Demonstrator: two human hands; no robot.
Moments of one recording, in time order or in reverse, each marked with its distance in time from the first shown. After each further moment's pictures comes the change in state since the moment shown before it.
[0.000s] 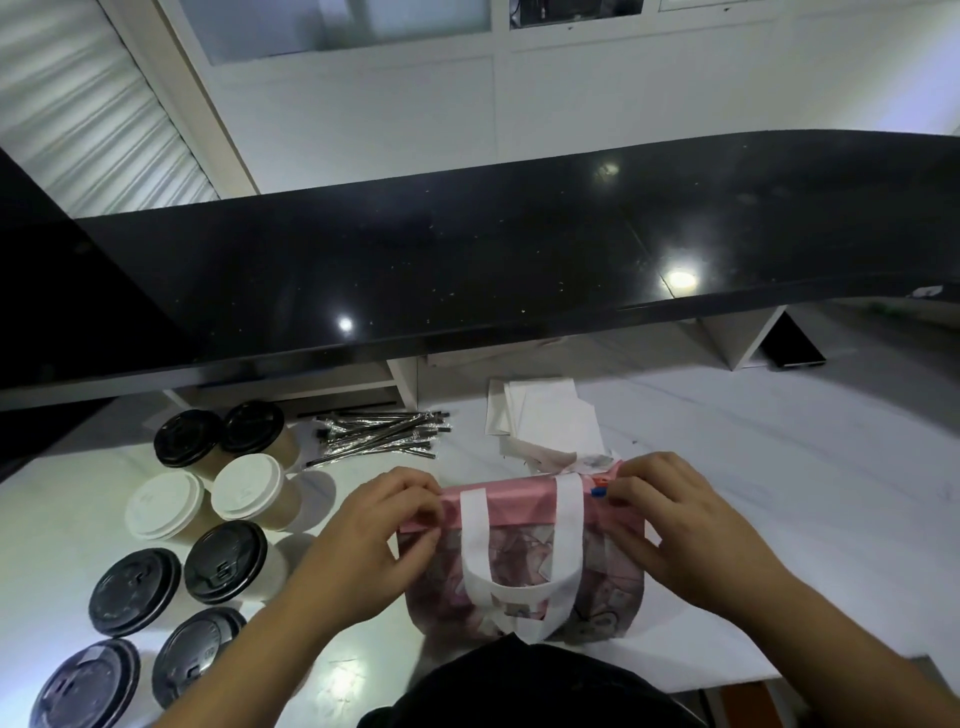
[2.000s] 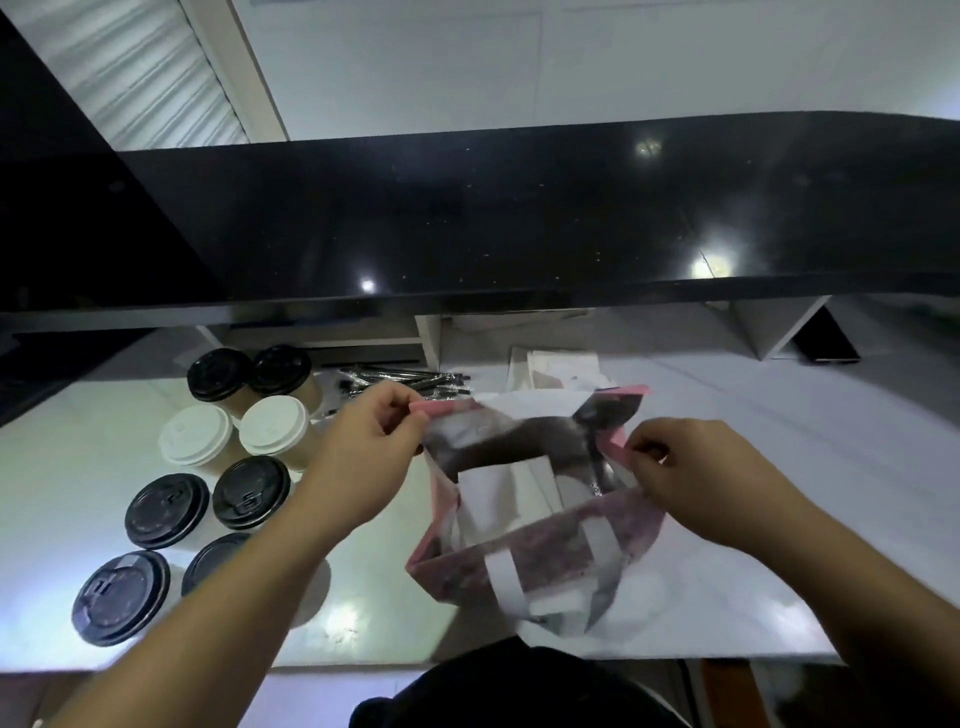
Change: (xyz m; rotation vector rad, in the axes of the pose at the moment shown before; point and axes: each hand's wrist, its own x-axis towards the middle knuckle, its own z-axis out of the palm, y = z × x) left_hand 0.016 0.018 -0.024 -0.526 0.229 -0.677; right_hand 0.052 -0.041 -0.051 0.097 -0.358 0.510
